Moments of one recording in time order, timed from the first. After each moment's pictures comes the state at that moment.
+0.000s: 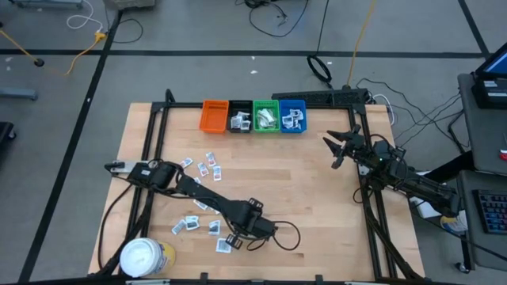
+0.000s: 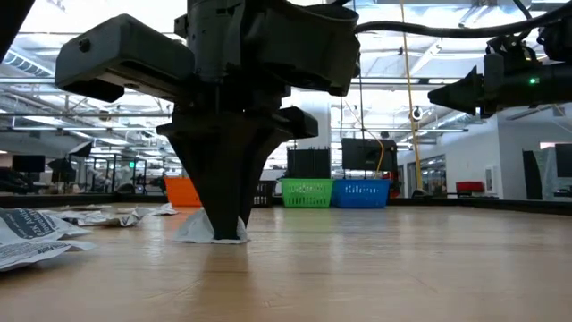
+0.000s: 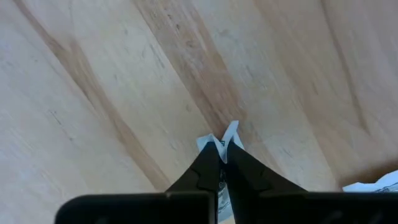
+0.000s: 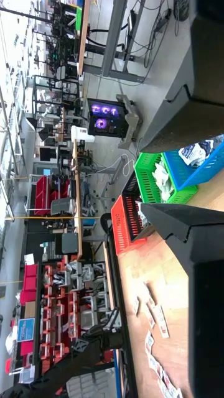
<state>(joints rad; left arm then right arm) -0.39 2.30 1.81 -1.04 0.04 0.12 -0.46 0.01 0.01 0.08 0.08 -0.01</state>
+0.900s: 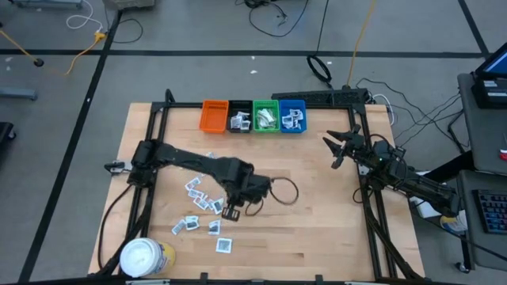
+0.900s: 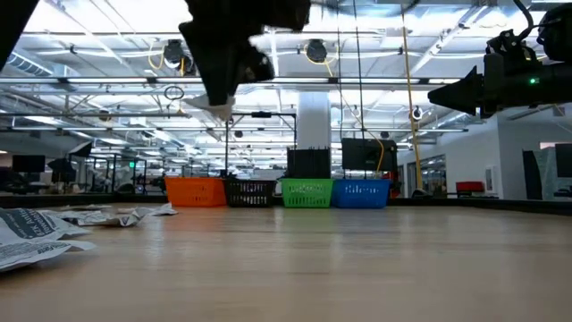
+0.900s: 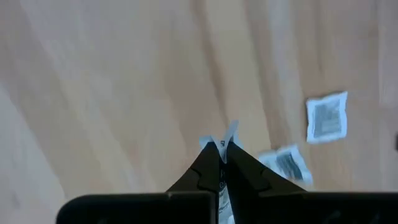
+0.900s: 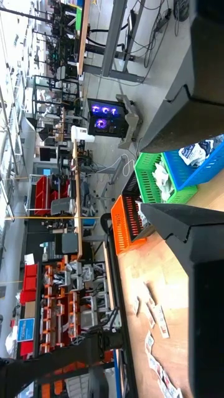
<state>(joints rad) -0.18 2.02 1.81 -1.28 0.17 0.07 -0.46 0.01 0.01 0.08 0.08 -0.01</state>
